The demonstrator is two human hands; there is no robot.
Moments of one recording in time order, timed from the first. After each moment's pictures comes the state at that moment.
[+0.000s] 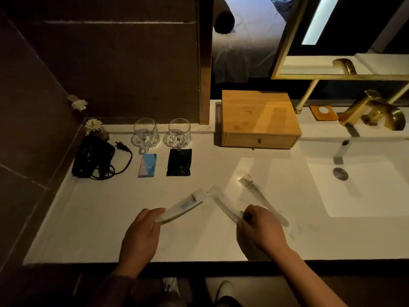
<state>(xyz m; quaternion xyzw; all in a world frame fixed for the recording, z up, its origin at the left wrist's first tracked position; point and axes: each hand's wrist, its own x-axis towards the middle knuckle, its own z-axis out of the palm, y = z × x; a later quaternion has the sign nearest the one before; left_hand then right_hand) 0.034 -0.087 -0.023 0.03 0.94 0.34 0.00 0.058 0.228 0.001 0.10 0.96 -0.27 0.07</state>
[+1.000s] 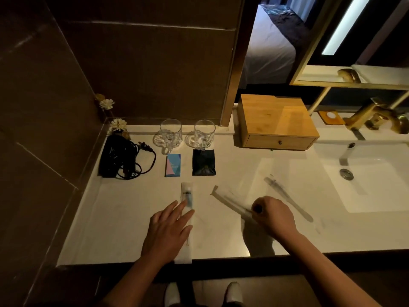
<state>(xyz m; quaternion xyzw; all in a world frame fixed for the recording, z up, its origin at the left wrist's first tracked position) 0.012 -0.141 -0.056 0.22 0.97 0.11 0.08 0.033 0.160 0.021 0.12 0.98 -0.15 0.08</state>
